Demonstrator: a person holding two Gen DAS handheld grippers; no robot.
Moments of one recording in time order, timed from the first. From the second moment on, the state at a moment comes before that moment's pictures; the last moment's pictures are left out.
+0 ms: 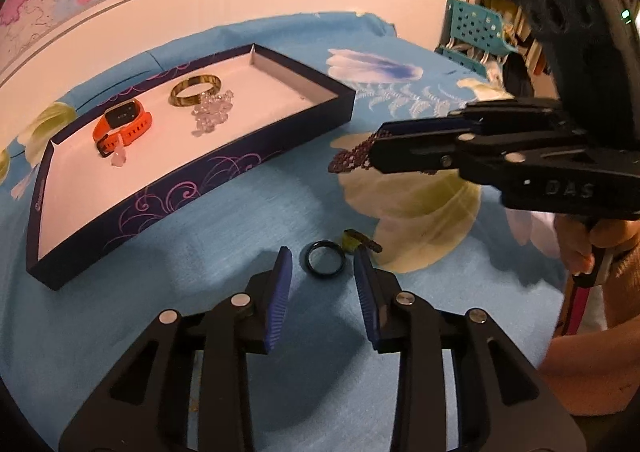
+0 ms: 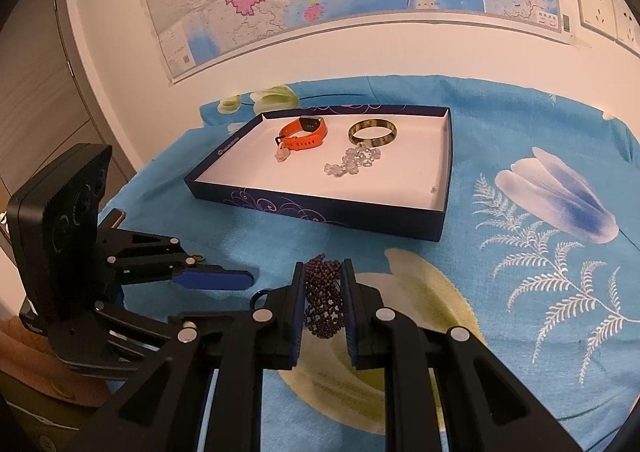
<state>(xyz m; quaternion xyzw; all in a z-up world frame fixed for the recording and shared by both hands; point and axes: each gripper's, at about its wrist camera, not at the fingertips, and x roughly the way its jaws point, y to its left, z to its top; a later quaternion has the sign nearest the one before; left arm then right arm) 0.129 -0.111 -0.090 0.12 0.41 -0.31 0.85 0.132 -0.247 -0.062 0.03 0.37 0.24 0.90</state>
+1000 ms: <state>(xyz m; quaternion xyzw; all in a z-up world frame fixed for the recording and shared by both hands) 0.176 -0.047 -0.034 0.05 0.35 -0.25 0.90 0.183 -0.225 -0.029 0.02 0.33 0.28 0.90</state>
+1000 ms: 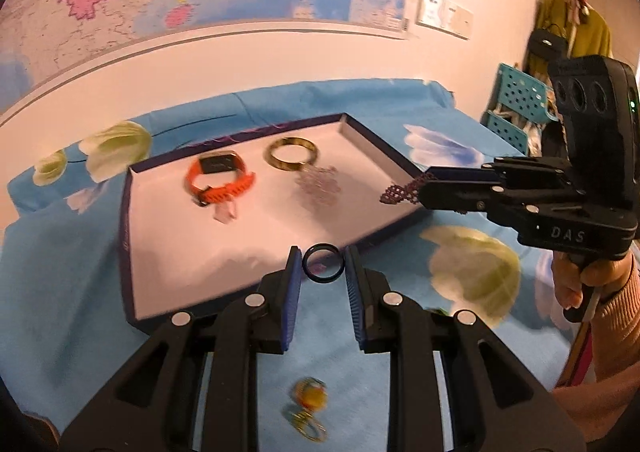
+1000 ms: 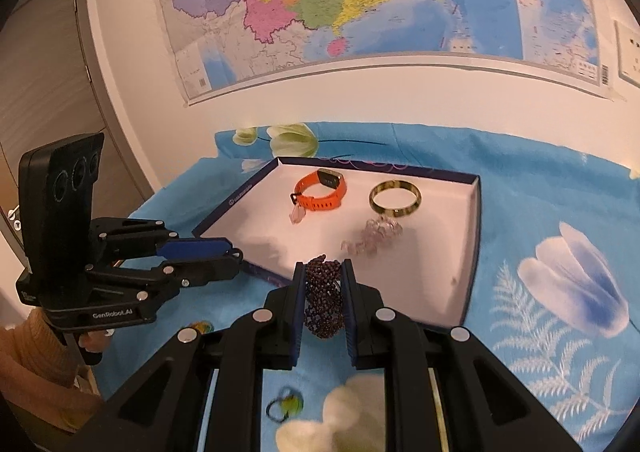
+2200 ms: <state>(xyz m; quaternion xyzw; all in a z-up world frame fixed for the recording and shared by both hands) 0.269 -0.040 -0.070 0.04 0.42 -0.19 0.89 0.265 -0.190 -0.059 -0.02 0.38 0.27 0.88</state>
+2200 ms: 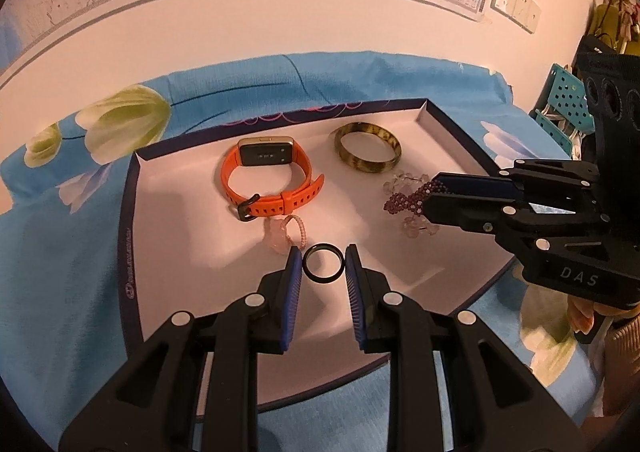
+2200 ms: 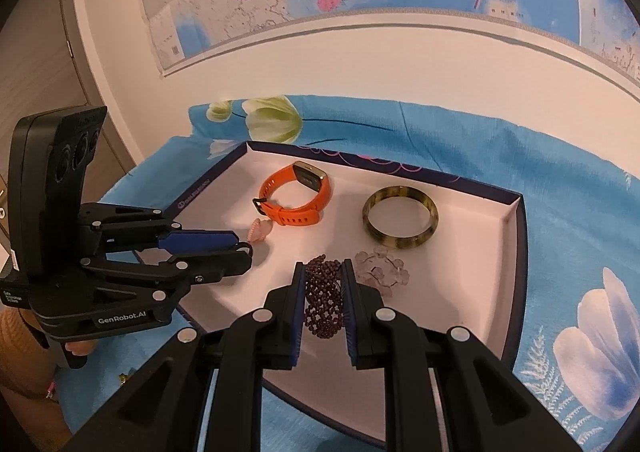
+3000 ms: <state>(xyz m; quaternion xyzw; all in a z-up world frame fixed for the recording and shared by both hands) 0.273 -0.040 -0.077 0.04 0.43 -0.19 0.88 0.271 -0.192 -0.066 -0.01 0.39 0.27 0.88</state>
